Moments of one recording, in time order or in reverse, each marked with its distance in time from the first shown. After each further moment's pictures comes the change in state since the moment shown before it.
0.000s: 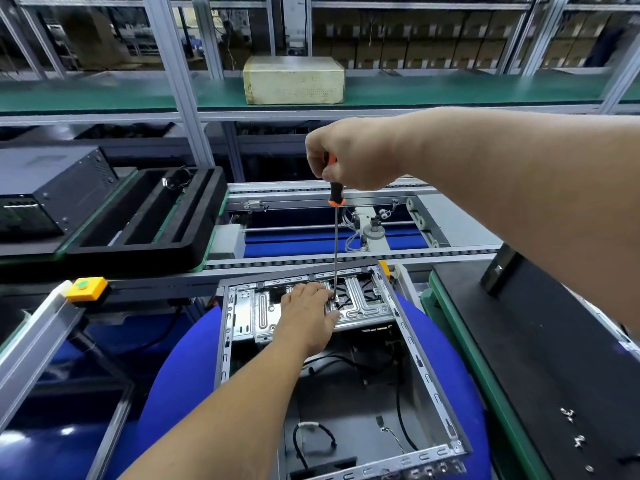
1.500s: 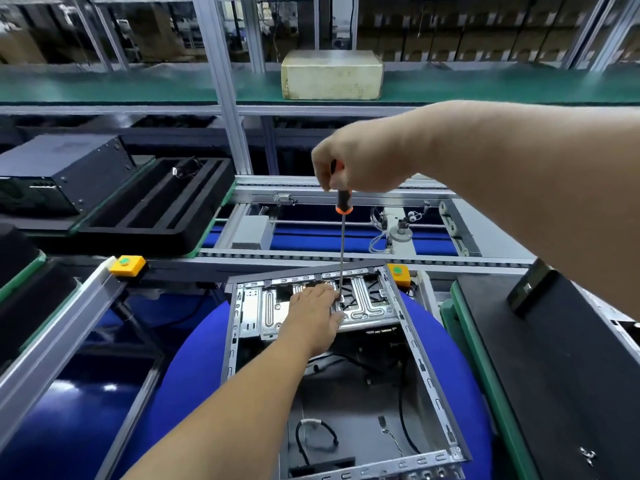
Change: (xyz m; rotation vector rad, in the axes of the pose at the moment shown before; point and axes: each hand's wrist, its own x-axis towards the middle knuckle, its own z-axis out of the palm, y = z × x) left_hand -0.006 0.007 -0.005 0.007 -0.010 -0.076; right_hand -0.010 -0.003 -0.020 -0.105 -0.130 -0.151
